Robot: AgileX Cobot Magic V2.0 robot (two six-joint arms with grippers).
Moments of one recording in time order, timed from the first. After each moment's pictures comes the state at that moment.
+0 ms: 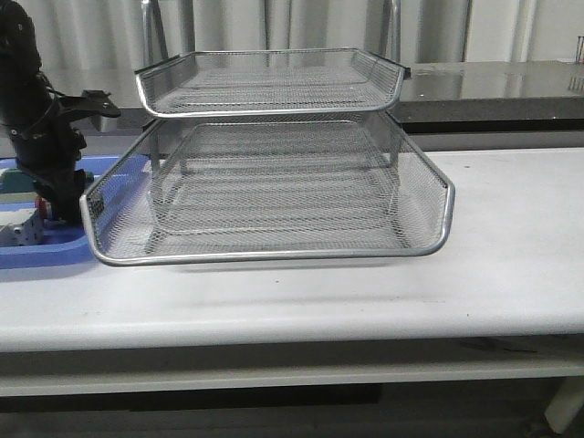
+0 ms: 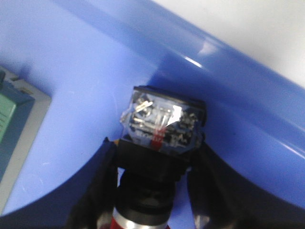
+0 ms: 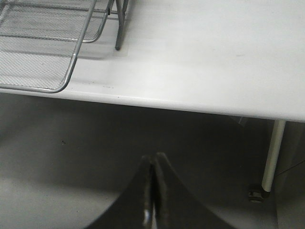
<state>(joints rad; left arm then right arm) -0.04 2.40 -2.04 -0.03 0.97 0.91 0.14 0.41 -0.72 0.02 1.02 0.02</state>
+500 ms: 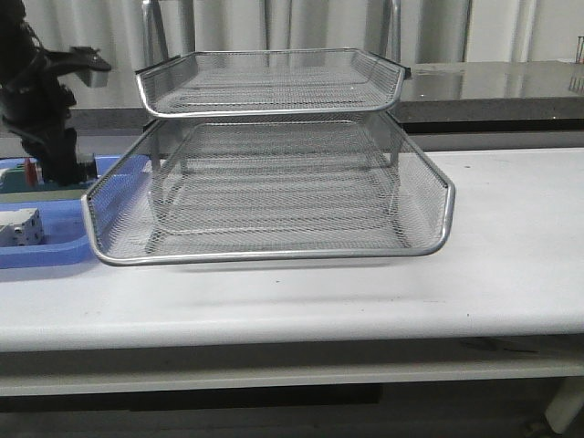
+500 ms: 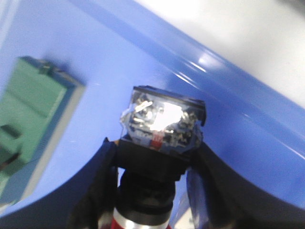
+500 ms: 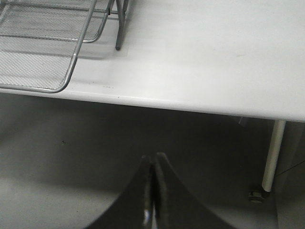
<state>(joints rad) -0.04 2.28 -2.05 -0.03 1.05 0.87 0.14 0.41 -0.72 0.02 1.02 0.02</state>
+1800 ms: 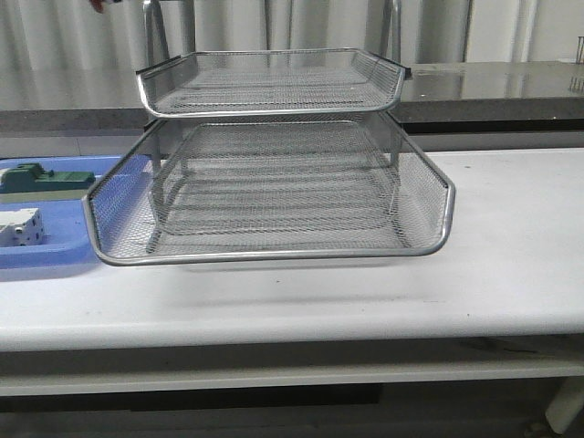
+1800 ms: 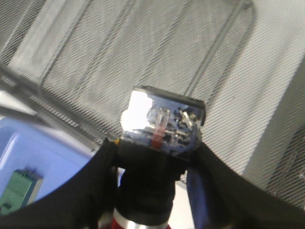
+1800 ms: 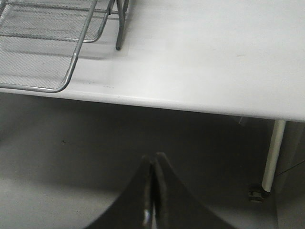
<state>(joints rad) -0.33 1.80 -1.95 -0.20 1.26 0.77 0.14 0.41 -0.72 0.02 1.02 0.02</state>
